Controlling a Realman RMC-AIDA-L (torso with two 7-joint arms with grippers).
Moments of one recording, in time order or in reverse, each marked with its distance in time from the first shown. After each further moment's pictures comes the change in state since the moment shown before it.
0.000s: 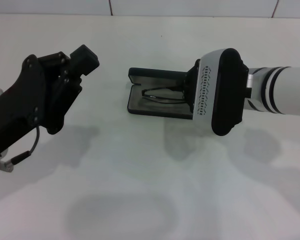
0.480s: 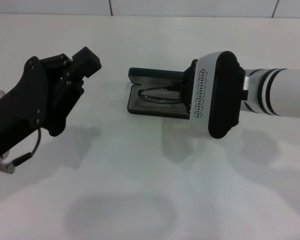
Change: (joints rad) left arm 0.002 -0.003 0.000 0.000 0.006 0.000 0.000; right arm 0.002 0.000 -0.024 0.008 0.001 0.035 0.001
